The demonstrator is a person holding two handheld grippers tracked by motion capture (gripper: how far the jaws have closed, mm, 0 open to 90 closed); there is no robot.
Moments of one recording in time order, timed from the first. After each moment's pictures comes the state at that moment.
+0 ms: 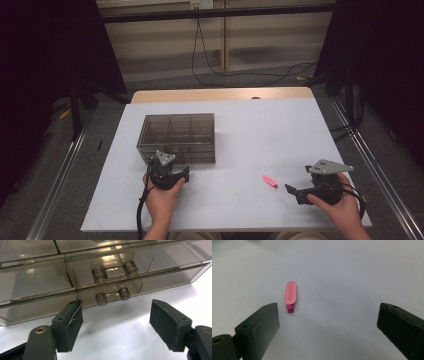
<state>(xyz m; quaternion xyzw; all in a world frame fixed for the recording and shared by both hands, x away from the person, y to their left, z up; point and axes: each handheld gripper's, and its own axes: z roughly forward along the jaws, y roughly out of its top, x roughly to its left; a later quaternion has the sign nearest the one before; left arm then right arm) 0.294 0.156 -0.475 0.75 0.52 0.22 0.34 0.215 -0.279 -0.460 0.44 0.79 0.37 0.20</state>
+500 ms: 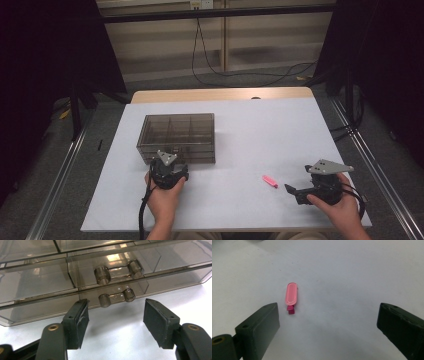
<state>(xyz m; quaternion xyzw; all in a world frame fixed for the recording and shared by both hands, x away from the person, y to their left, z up) 0.296 0.152 -0.479 0.75 0.52 0.24 0.33 0.215 -0.278 -0.460 0.44 0.79 0.37 0.21</state>
